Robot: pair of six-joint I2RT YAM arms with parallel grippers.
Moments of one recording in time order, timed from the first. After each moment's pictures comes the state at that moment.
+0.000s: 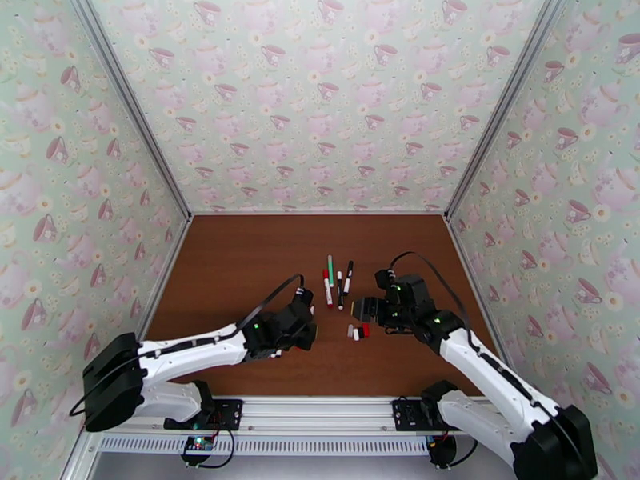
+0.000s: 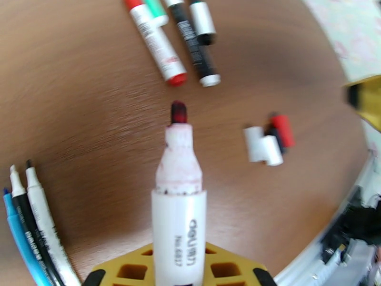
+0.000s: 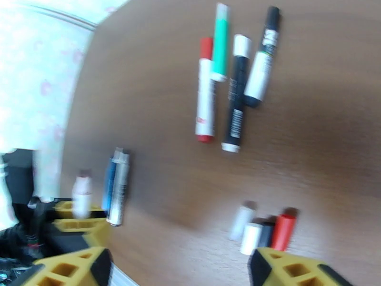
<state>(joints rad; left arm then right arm) -1.05 1.39 0.79 -0.37 -0.22 -0.75 0.42 0.94 0.63 -0.41 -0.44 0.57</state>
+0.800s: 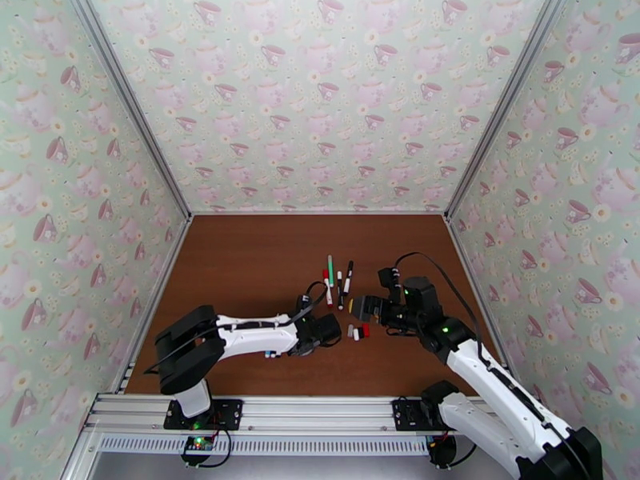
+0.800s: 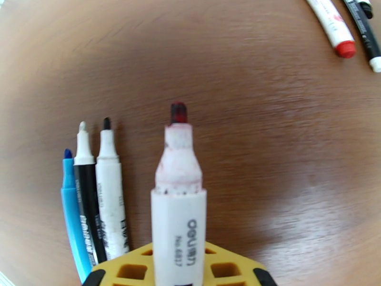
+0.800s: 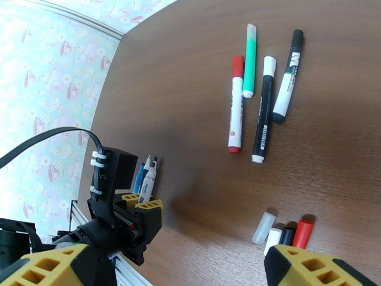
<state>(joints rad) -1.11 1.77 1.03 -0.78 -0.53 -0.98 0.42 0.88 0.61 -0.39 -0.46 0.59</state>
